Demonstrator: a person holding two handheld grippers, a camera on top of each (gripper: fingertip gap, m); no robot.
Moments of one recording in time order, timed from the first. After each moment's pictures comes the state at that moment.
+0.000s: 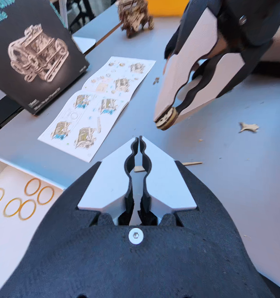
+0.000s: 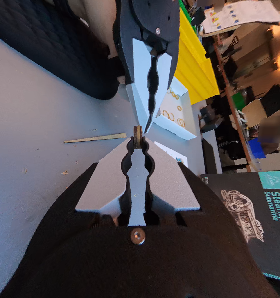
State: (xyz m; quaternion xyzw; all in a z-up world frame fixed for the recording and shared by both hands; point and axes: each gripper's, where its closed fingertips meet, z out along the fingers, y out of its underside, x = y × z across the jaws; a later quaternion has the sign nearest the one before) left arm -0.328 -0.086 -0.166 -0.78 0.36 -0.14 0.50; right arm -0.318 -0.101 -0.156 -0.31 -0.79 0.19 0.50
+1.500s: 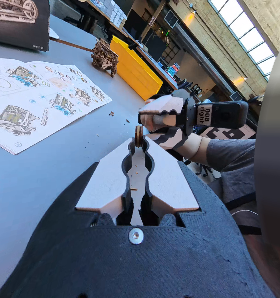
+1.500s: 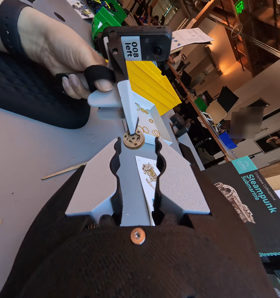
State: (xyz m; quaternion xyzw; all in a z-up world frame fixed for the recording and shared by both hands) left arm -0.323 -0.096 -0.126 -0.73 0.13 -0.51 0.43; right arm -0.330 -0.095 -0.119 -0.35 -0.69 0.23 0.59
